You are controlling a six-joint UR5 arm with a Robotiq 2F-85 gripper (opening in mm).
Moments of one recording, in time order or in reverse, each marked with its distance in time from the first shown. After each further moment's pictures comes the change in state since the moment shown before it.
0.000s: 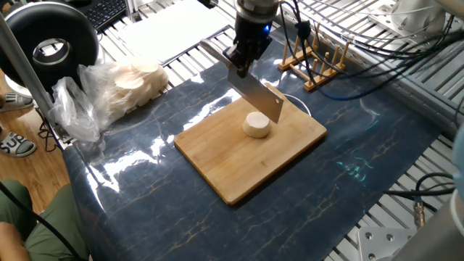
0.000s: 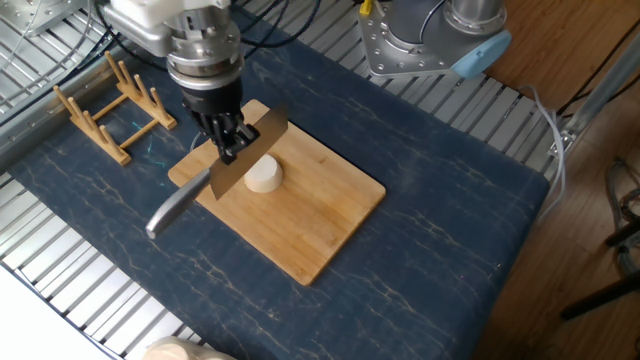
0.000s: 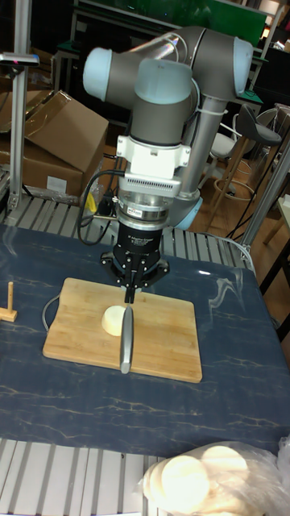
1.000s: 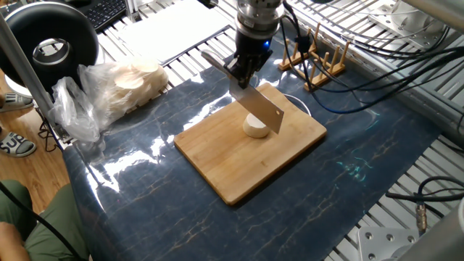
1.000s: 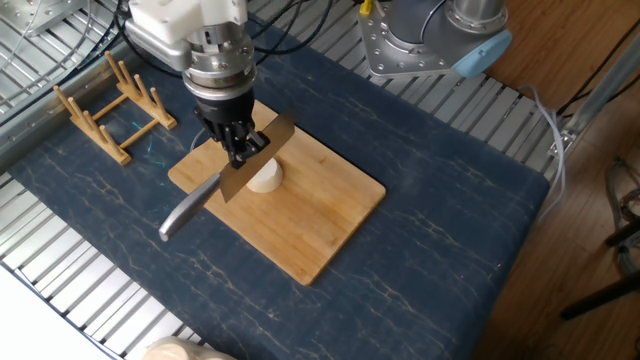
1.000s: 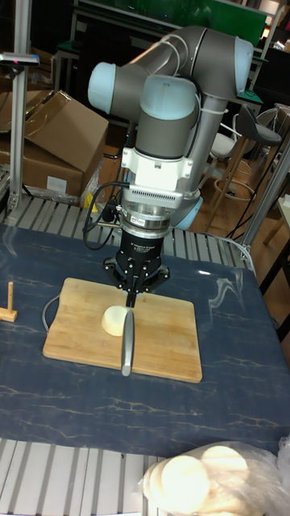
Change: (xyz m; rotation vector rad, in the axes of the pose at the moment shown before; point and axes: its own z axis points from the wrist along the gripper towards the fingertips) arm 0.019 0.003 0.015 0.018 0.033 0.005
